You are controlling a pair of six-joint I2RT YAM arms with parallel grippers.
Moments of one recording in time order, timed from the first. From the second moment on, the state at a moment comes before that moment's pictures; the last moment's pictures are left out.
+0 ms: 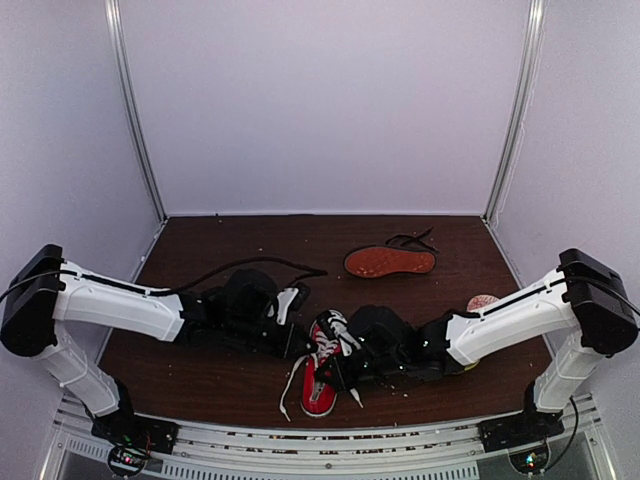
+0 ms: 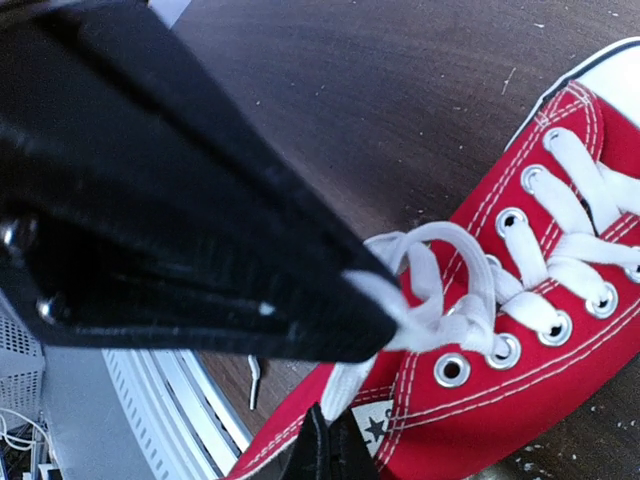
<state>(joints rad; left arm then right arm) -1.04 1.54 0.79 0.05 0.23 -0.66 1.21 1.67 0.83 0.15 -0.09 0.72</state>
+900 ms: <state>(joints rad) -1.16 1.56 0.69 0.08 0.20 -0.75 1.16 1.67 0.76 0.21 0.00 0.85</state>
